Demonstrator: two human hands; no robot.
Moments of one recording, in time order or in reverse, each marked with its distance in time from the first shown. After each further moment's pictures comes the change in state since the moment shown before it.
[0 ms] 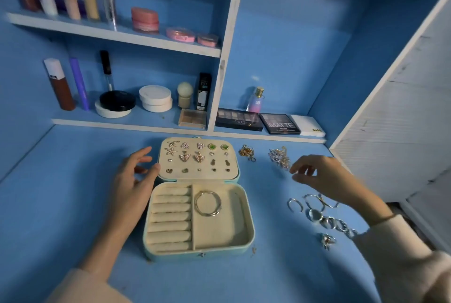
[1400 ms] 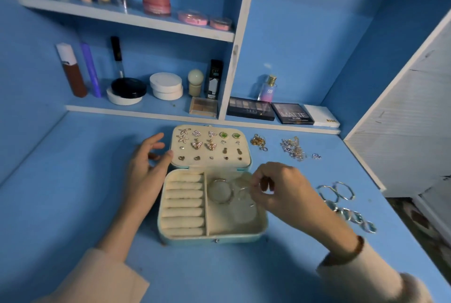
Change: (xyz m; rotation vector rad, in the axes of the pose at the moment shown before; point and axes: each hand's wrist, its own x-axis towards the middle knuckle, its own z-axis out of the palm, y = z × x) left_hand 0.001 0.002 0.003 -0.018 0.008 -0.018; right_hand -0.039 -0.102 0.048 0.088 0.042 -0.175
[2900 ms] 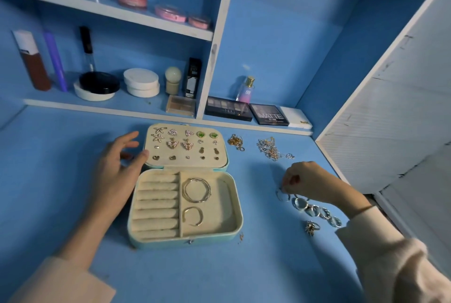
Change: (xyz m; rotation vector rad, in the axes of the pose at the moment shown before) left_hand 0.004 -0.009 0.000 0.027 -0.019 0.015; right_hand 0.013 0.114 -0.043 -0.298 -0.295 0.231
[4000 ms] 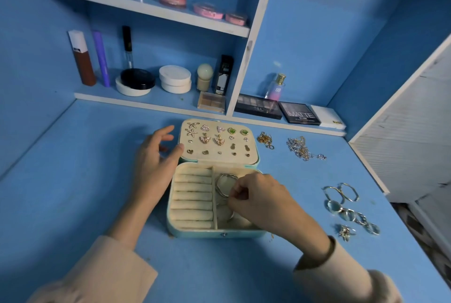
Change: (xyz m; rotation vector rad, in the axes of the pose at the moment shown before) left_hand -0.004 0.009 -0.001 -0.002 0.009 -0.018; right_hand -0.030 -0.165 0.029 0.254 0.068 -0.111
